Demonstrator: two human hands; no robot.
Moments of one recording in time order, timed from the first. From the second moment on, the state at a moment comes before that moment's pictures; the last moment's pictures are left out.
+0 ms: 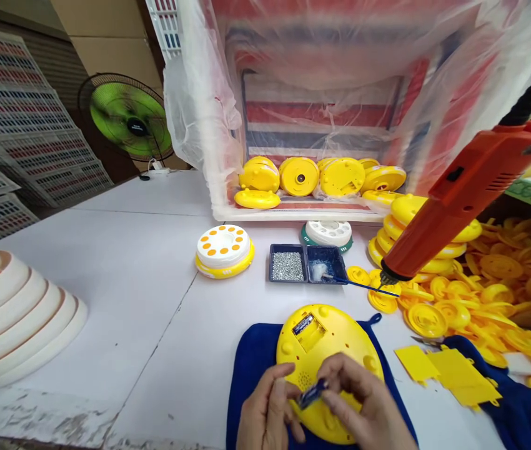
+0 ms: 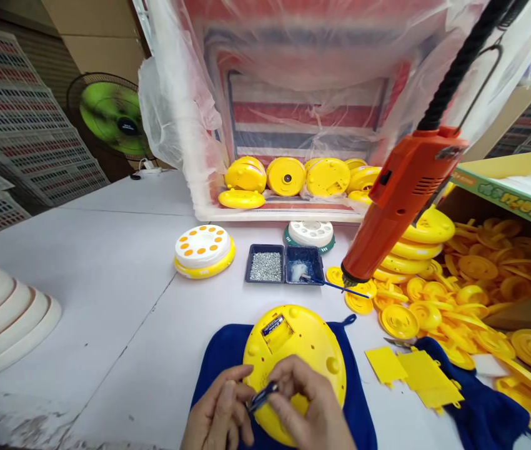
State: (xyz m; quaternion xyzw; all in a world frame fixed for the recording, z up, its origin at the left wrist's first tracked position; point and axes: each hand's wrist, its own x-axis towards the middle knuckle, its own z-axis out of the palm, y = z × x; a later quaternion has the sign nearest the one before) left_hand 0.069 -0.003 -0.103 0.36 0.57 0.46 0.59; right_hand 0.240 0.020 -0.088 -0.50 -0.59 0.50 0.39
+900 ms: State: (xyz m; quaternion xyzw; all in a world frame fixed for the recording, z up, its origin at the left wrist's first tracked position) left_hand 0.057 0.020 -0.141 0.50 0.61 0.33 0.52; right_hand 0.250 0.095 -0.096 -0.61 -0.76 0.17 0.16
